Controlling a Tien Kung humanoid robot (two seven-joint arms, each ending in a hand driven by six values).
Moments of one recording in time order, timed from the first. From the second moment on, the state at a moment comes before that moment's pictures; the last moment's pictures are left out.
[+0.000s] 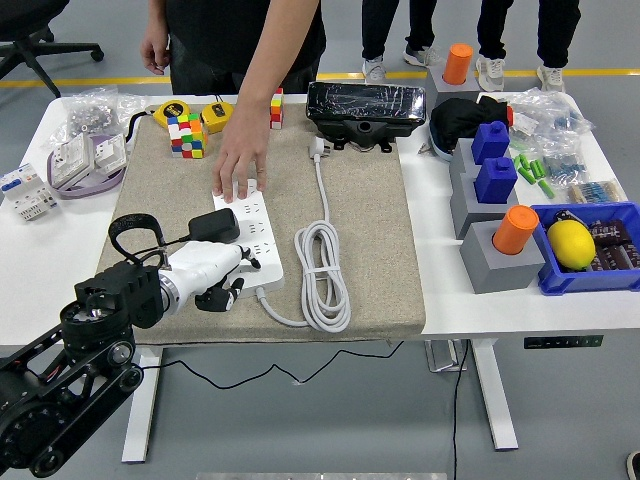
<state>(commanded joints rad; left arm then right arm) -0.28 0.27 -0.98 -1.58 2.18 -0.42 0.41 0.13 -0.15 1.75 0.18 -0.97 -0.19 -0.17</state>
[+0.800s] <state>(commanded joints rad) -0.27 0.26 -0.96 -1.55 2.18 -0.41 0.40 0.12 -0.15 1.75 0.18 -0.97 -0.19 -0.17</state>
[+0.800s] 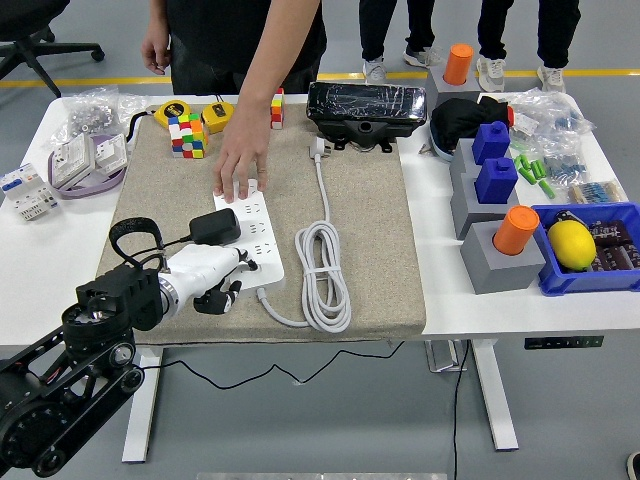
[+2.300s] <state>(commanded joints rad) -0.33 0.18 -1.16 -1.33 2.27 -0.14 0.25 0.13 -0.15 1.75 0.18 -0.97 -0.19 -0.18</state>
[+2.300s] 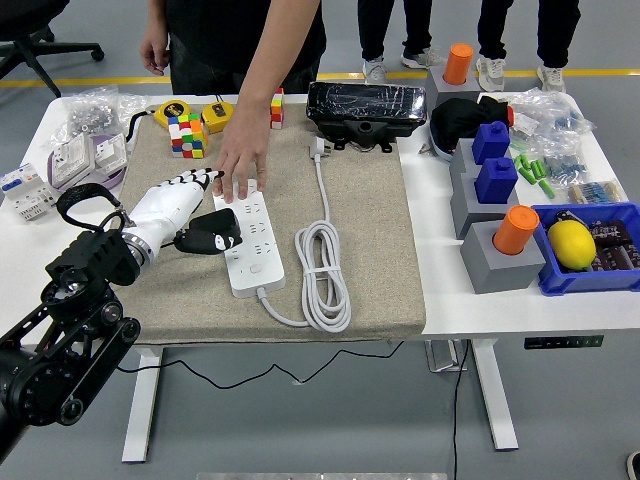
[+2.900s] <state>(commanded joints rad) -0.36 0.16 -1.14 -1.17 2.26 -0.03 0.21 0.13 -0.15 1.74 0.18 -0.97 -0.19 -0.18</state>
